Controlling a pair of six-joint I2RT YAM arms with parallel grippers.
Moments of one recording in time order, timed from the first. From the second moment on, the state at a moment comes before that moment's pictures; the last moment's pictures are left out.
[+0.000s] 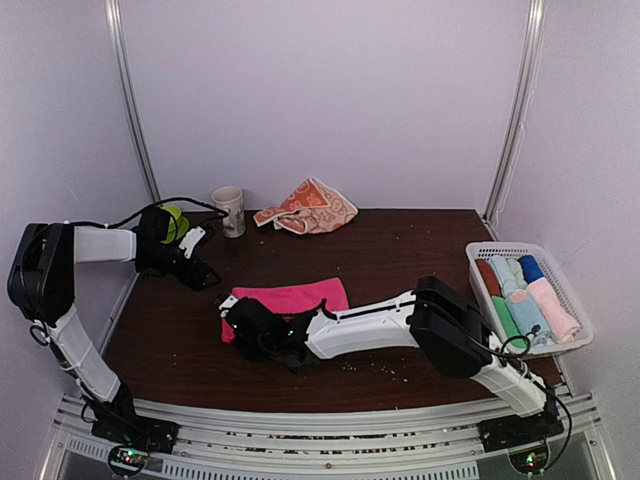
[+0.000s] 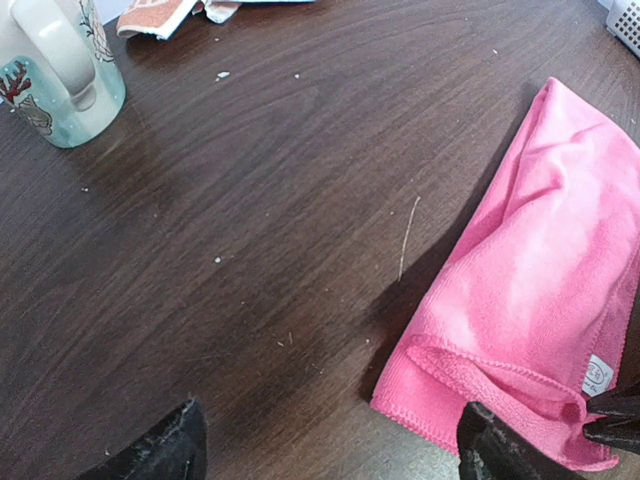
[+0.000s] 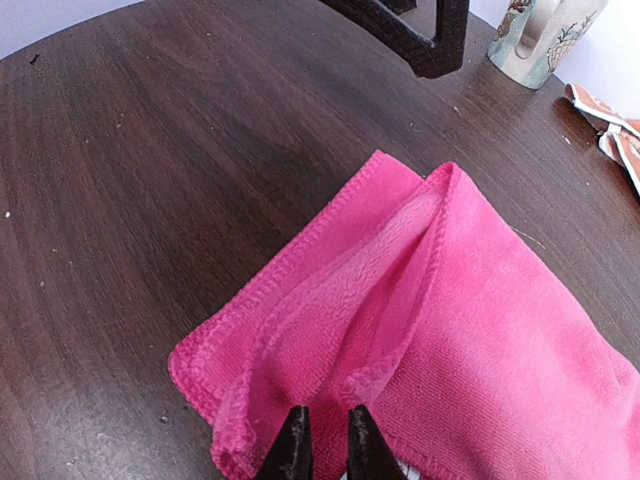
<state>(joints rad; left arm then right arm) -0.08 1.70 1.02 -0.28 0.51 0.47 1.24 2.48 1.89 -0.06 0.44 0.08</state>
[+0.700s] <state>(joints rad) -0.08 1.70 1.02 -0.28 0.51 0.47 1.24 2.47 1.87 -0.03 0.52 0.06</state>
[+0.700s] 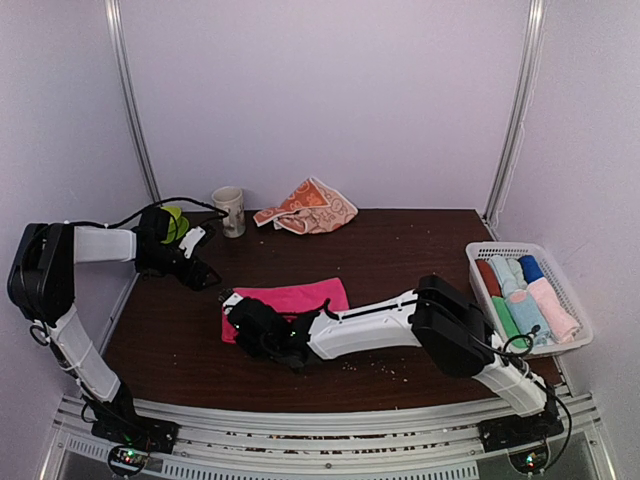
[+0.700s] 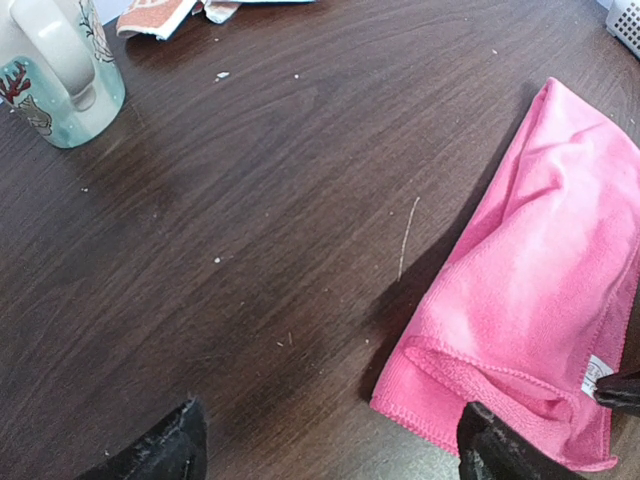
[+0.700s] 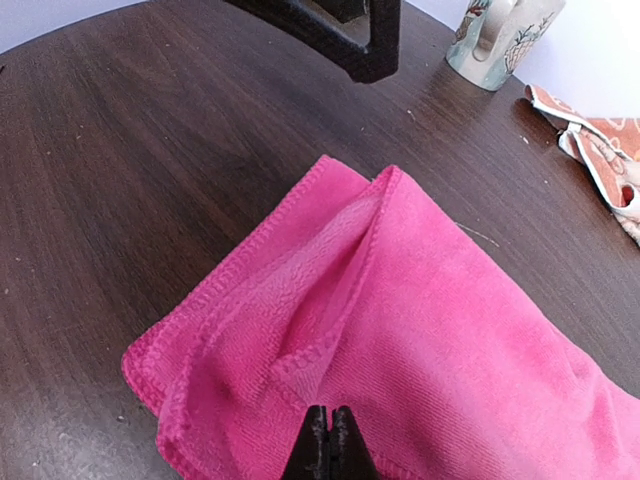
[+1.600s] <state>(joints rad) -0.08 1.70 1.02 -0.28 0.55 0.49 1.24 2.48 1.88 -0.03 0.49 0.00</state>
